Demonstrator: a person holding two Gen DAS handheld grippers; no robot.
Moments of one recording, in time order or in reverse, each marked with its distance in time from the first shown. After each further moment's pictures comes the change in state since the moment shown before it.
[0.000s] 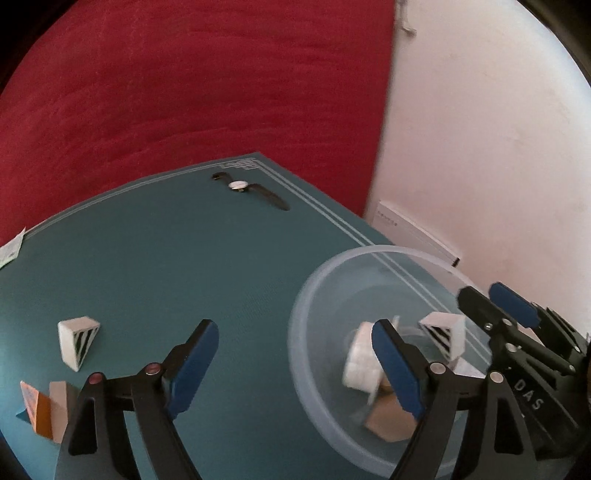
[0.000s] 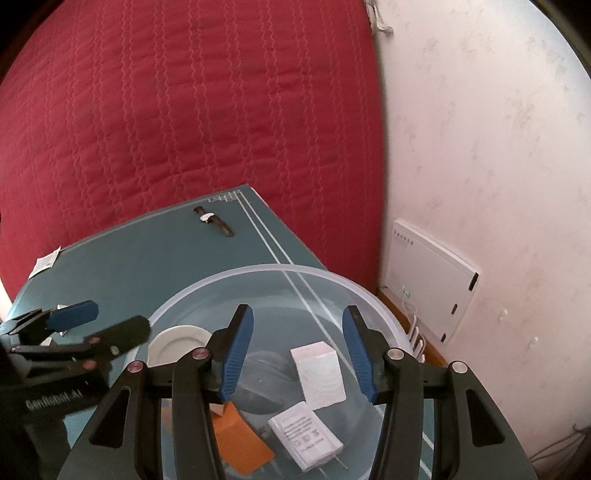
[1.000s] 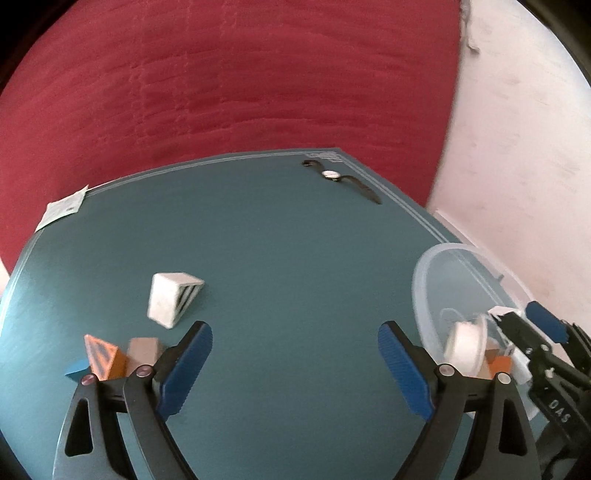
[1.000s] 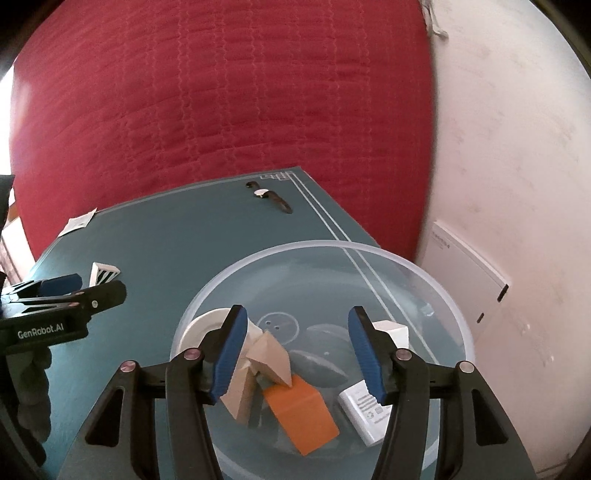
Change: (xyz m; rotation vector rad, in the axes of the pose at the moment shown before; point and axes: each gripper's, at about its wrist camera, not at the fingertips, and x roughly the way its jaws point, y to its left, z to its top) left arm -0.033 0.071 -0.031 -0.126 0.009 0.163; right arm -0.021 0.037 -0.015 -0.121 0.038 0.115
